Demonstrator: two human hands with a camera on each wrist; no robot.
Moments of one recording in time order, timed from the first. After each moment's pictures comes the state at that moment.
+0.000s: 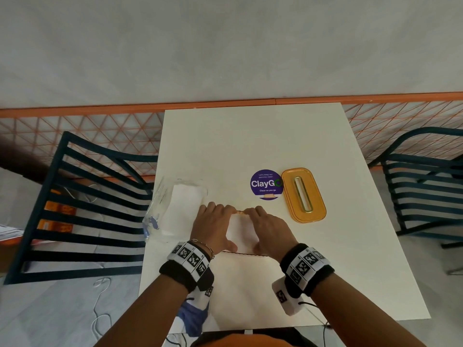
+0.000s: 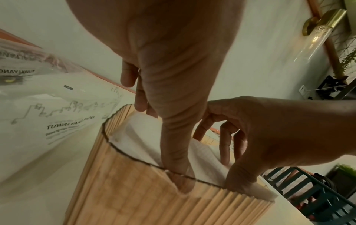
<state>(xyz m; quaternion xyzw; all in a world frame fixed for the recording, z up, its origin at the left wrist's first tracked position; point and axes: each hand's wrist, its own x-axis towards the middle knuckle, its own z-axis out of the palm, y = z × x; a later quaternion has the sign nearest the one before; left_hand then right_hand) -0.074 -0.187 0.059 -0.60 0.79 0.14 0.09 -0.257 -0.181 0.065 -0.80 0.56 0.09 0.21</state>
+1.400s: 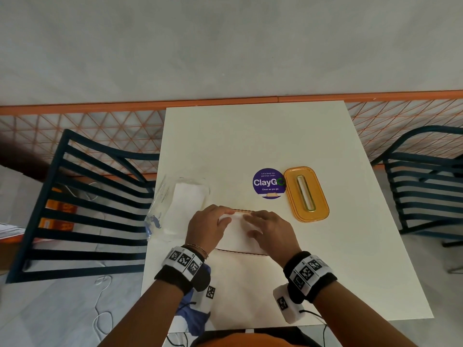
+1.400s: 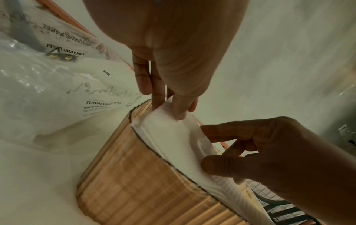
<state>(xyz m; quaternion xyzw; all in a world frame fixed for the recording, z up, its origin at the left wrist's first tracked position) -0.052 -0.181 0.044 -0.65 0.69 0.27 -0.16 -0.260 -0.167 0.046 -0.79 0.58 -0.07 0.20</state>
